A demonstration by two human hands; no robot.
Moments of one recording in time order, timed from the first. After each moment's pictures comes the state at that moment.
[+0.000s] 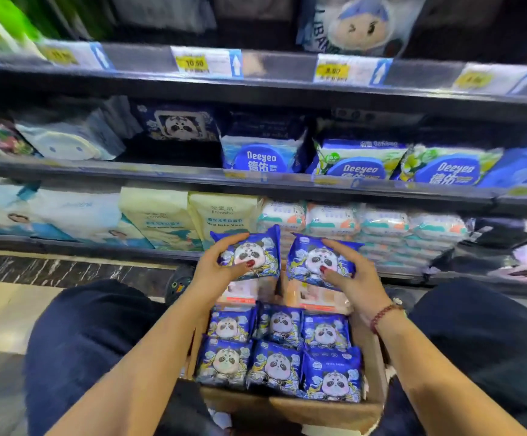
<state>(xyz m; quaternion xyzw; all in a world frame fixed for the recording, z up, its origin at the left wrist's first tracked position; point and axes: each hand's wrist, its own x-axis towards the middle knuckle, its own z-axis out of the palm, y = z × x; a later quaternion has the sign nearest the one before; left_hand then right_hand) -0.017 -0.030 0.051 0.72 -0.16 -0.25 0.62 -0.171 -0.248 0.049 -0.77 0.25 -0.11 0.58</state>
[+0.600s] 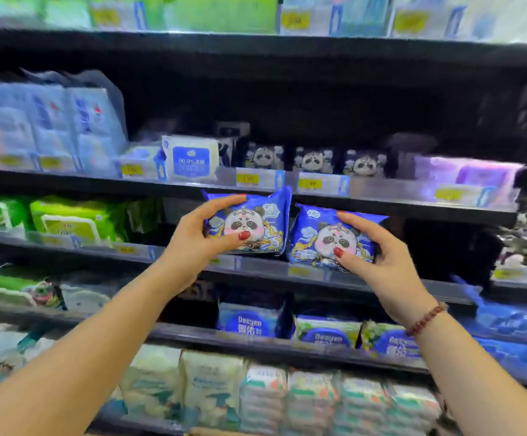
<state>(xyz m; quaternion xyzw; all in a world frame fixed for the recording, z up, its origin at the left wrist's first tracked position) 0.008 -0.055 0.381 0.60 -0.41 -0.03 0.69 -0.150 -0.278 0.365 -0.76 -0.02 -0.37 0.53</state>
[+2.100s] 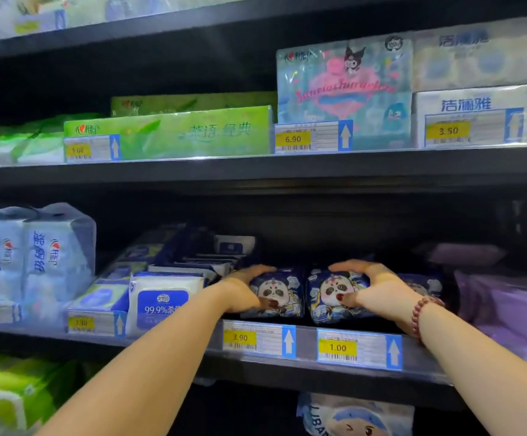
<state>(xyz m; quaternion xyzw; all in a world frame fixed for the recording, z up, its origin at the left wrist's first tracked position) 0.216 -0.216 0.495 0.86 -0.41 0.01 0.30 0.052 -0.411 0.498 -0.89 0.10 -0.25 0.36</state>
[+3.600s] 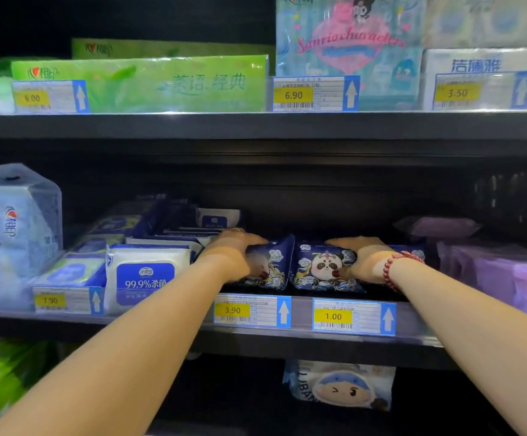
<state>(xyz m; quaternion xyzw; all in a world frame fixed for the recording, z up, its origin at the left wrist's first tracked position) 0.225 -0.229 0.502 0.89 -0.40 0.14 0.16 0.082 -0.438 0.506 -0.97 0.21 -0.15 0.04</state>
